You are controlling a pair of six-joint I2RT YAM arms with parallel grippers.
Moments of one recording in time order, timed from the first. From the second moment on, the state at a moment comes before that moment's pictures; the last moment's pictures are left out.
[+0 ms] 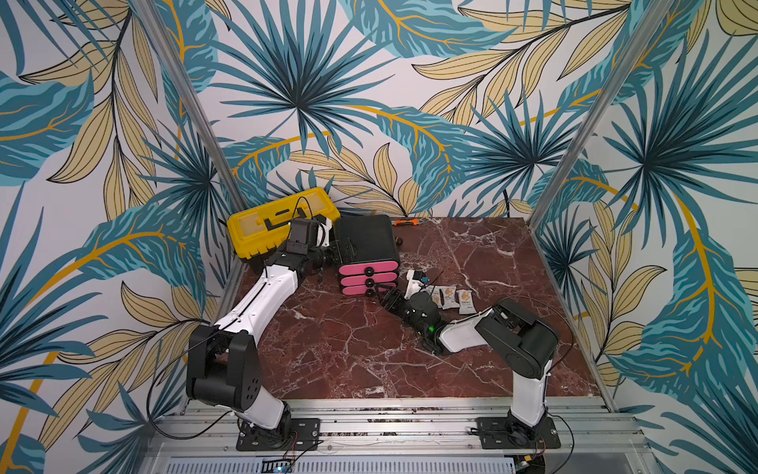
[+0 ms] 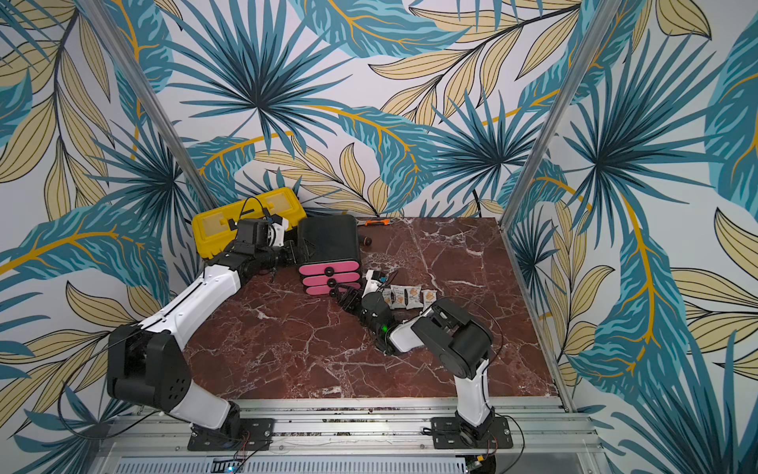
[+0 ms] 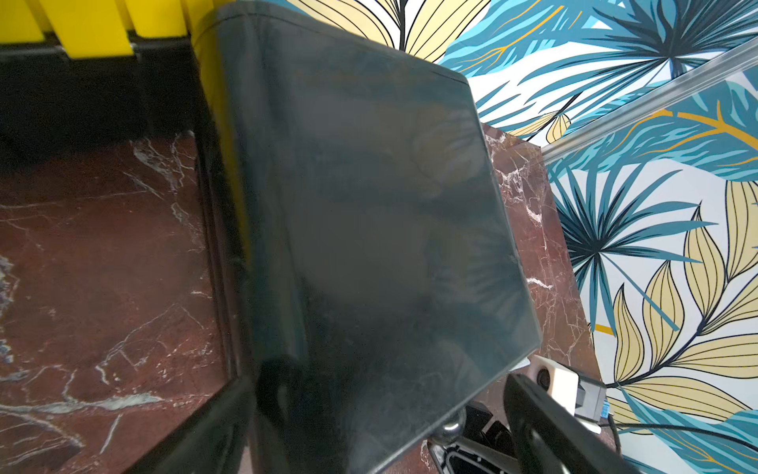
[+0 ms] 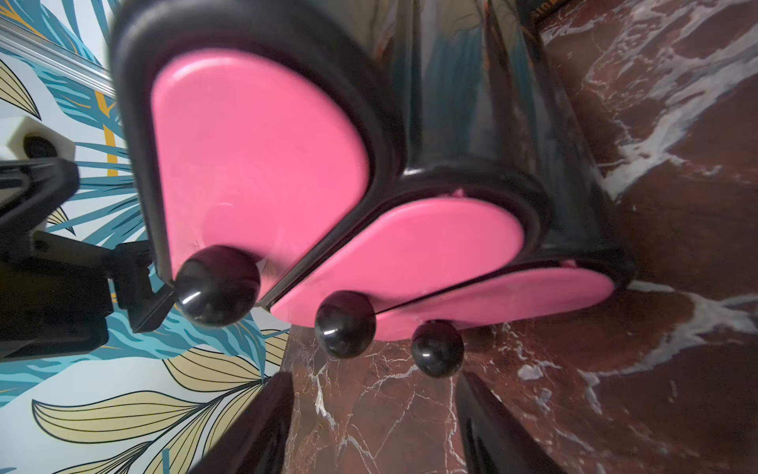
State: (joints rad) left arm -0.19 1.56 1.26 -0.38 0.39 -0.49; right arm 0.76 1.94 0.77 0.98 0.13 1.05
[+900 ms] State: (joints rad) left arm -0.20 1.62 1.26 -0.40 0.37 -0.49; right arm 0.78 2.10 0.94 1.05 0.15 1.14
